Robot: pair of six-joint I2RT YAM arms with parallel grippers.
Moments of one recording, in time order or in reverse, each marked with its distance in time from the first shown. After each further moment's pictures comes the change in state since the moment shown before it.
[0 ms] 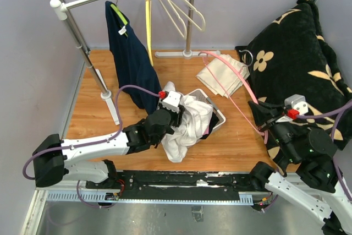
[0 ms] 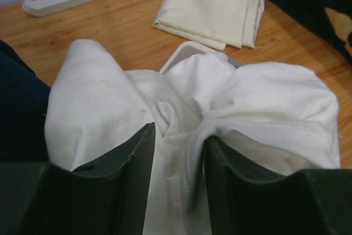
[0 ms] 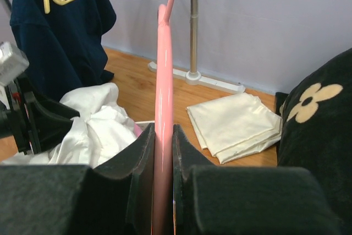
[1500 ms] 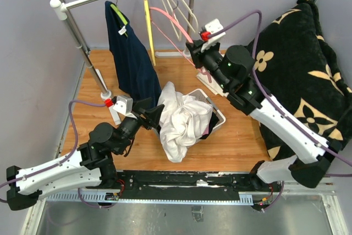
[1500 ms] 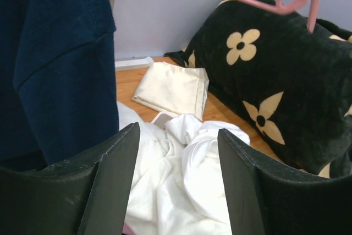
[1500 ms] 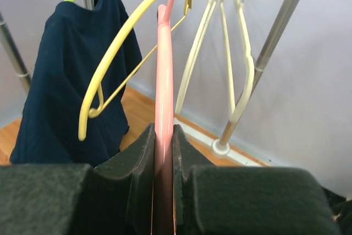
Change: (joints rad) left arm -0.023 -0.591 -0.121 0.005 0.058 0.013; right arm 0.000 0.971 0.586 0.356 -0.136 -0.089
